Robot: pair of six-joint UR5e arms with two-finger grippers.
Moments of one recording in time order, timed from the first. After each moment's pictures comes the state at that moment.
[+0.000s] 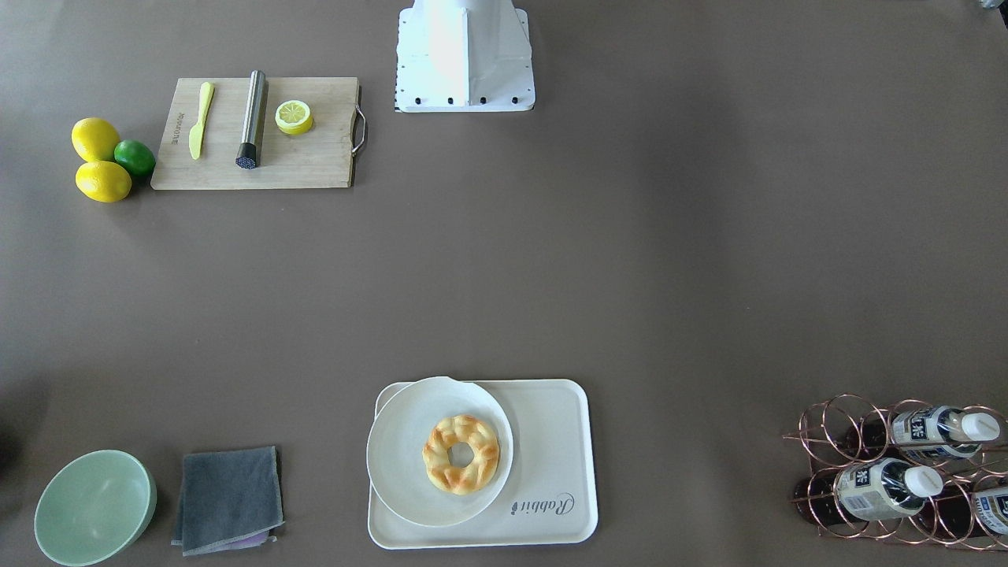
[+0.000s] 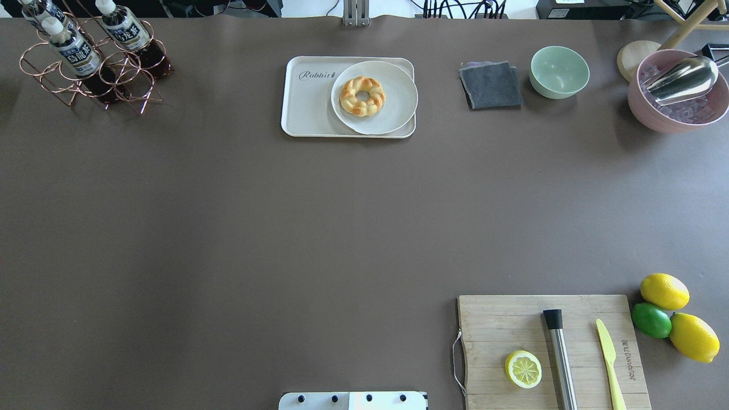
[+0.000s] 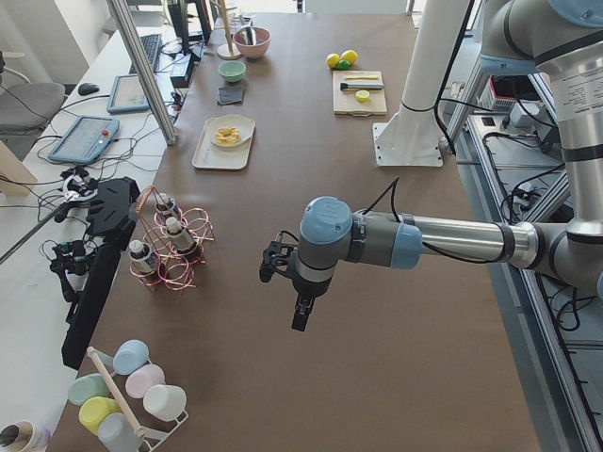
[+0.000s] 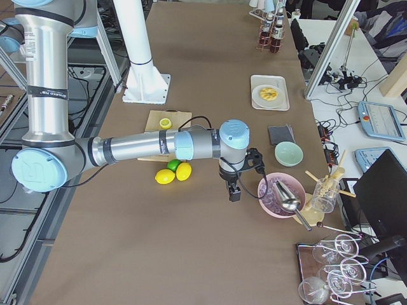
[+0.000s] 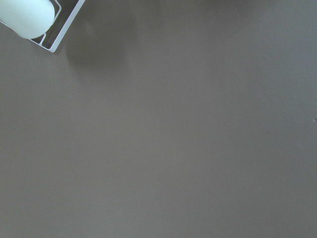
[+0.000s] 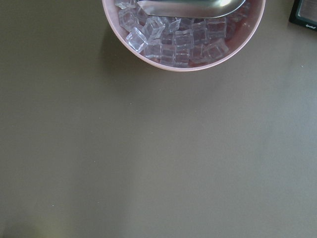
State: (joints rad) left arm -1.62 -1.26 -1.96 -1.63 -2.28 0.16; right arm 1.52 -1.62 1.80 -1.64 2.31 -0.19
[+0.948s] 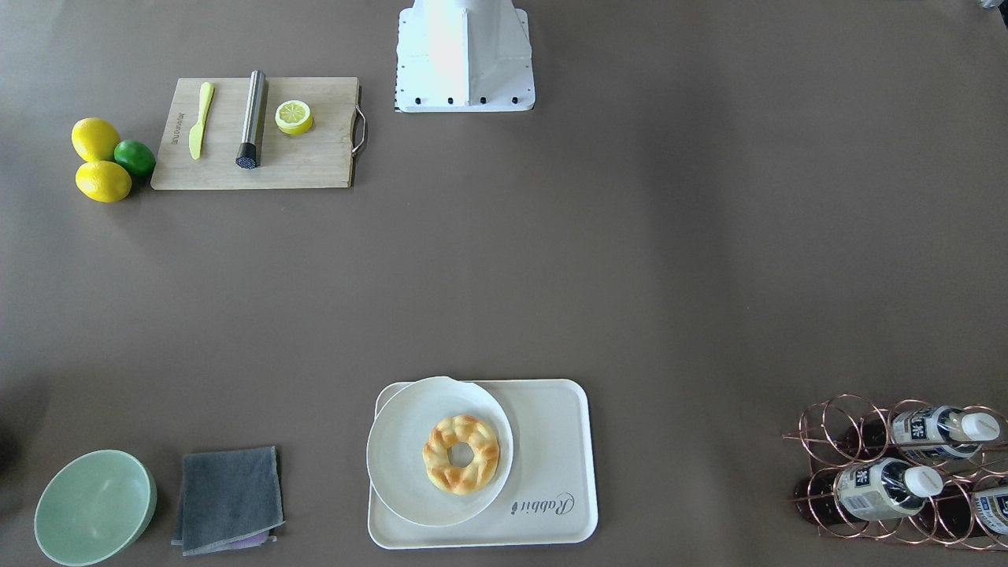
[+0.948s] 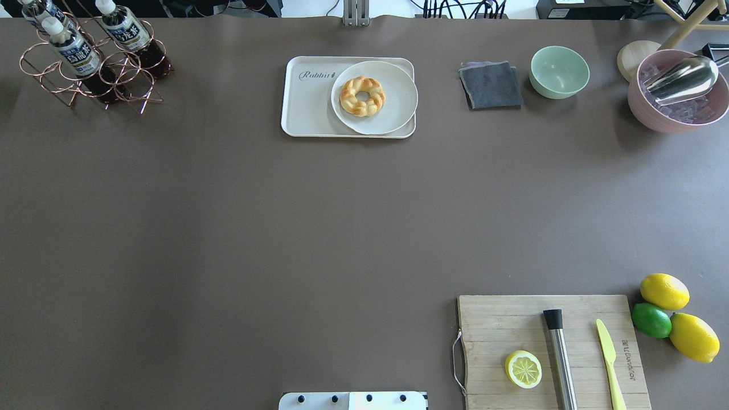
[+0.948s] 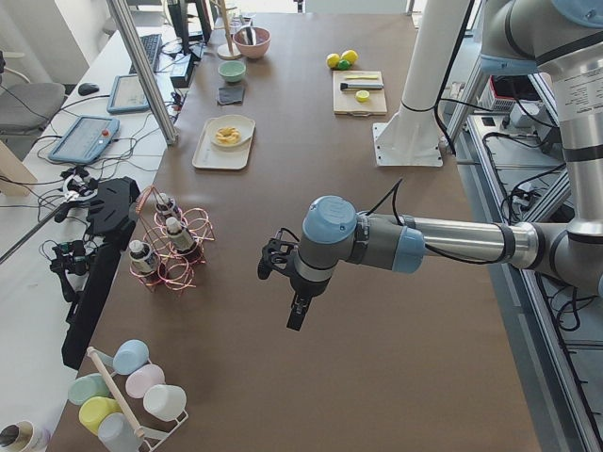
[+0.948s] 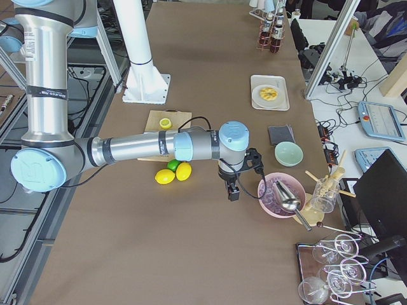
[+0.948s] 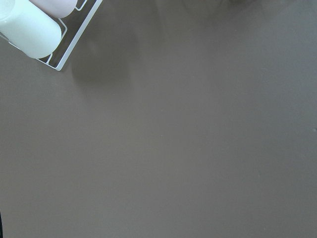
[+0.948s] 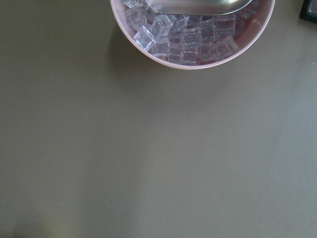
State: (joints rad) left arm -1.64 -1.26 -1.95 -1.70 -2.28 0.16; right arm 1.52 -1.62 1.79 -1.64 2.35 -0.19
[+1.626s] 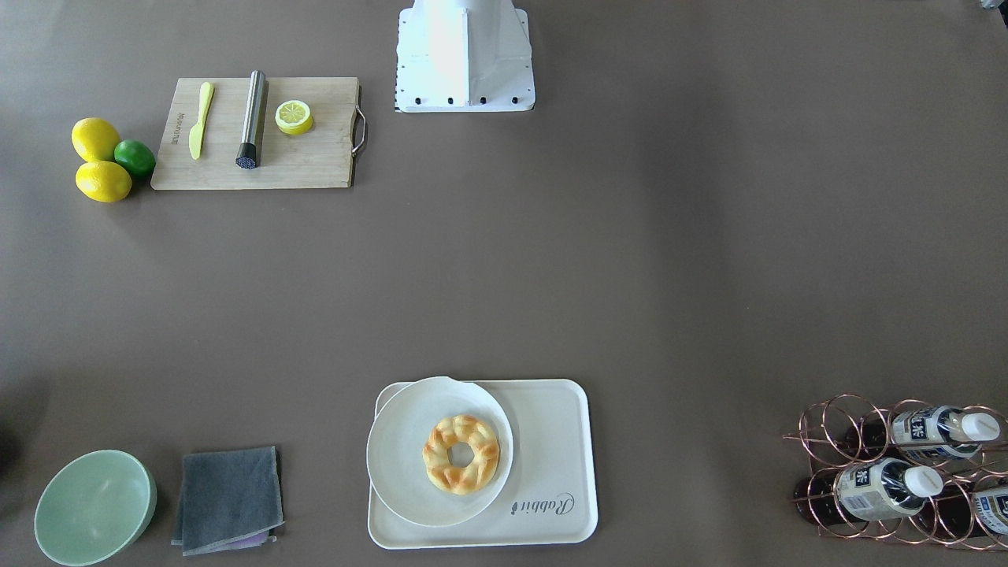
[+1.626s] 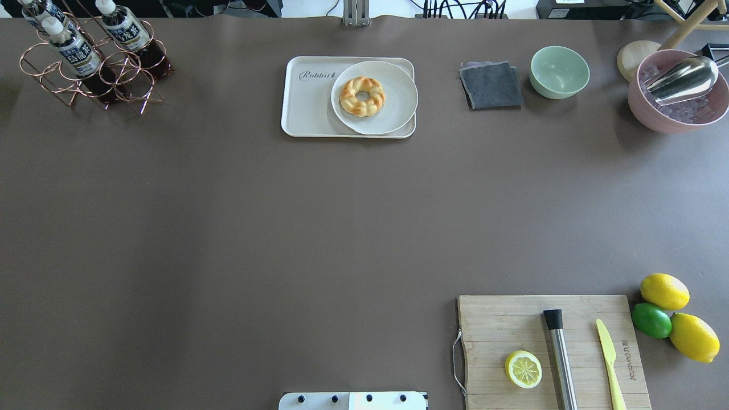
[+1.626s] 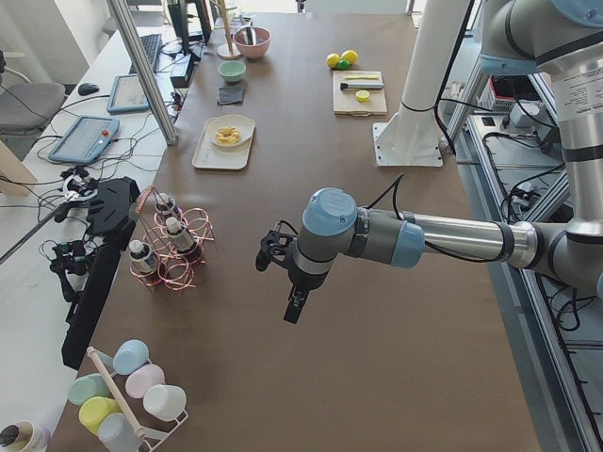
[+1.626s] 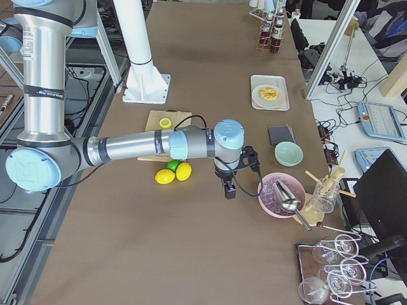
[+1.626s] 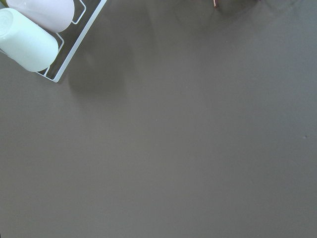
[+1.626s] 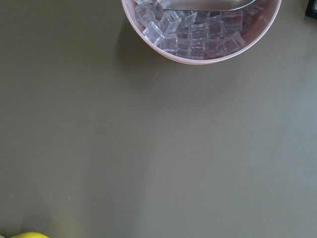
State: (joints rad) left arm -1.64 -1.27 -1.97 -1.70 -2.29 0.15; right arm 1.52 -1.65 1.83 -1.64 2.36 -0.19
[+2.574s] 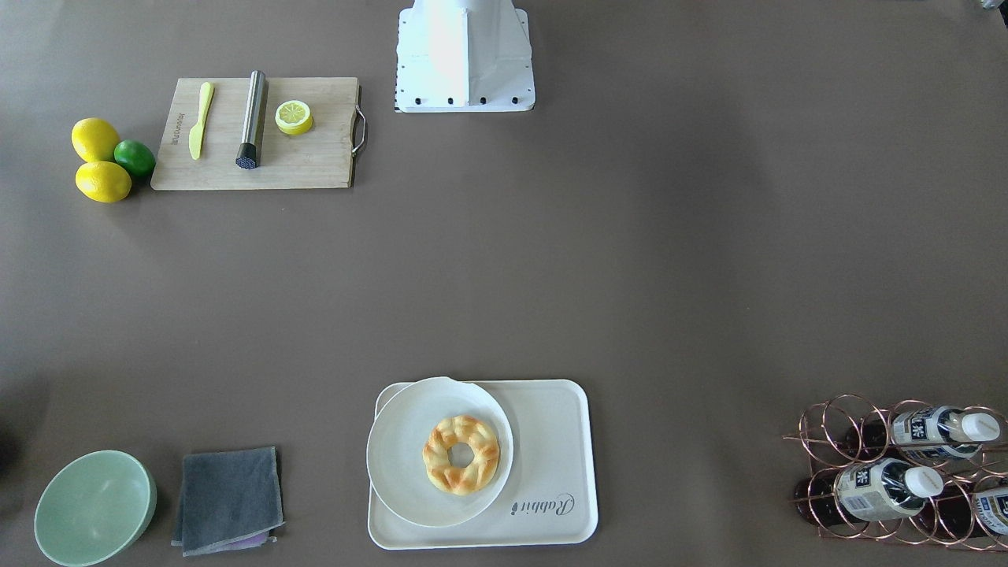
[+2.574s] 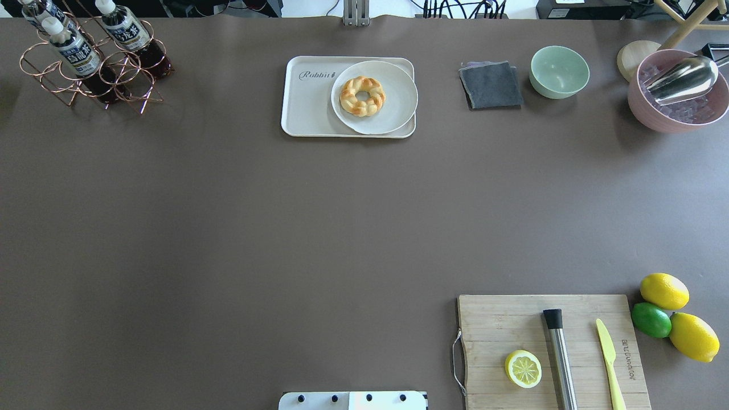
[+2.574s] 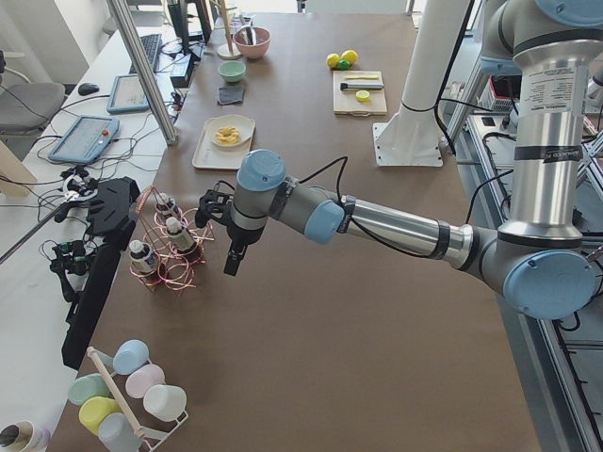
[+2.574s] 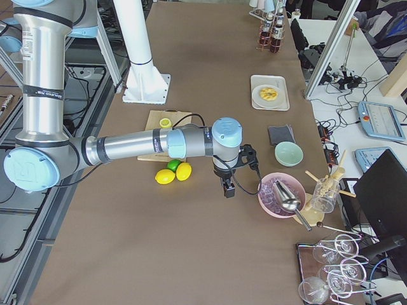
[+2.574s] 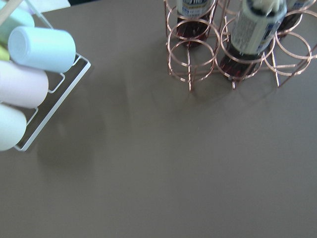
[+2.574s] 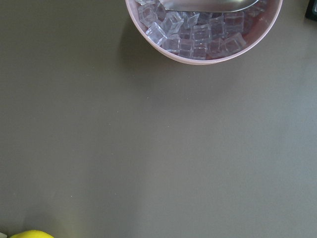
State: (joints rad) left arm -1.51 -1.57 -1.82 -1.83 -2.29 -0.23; right arm 1.52 -1.66 1.85 -1.64 2.35 -0.19
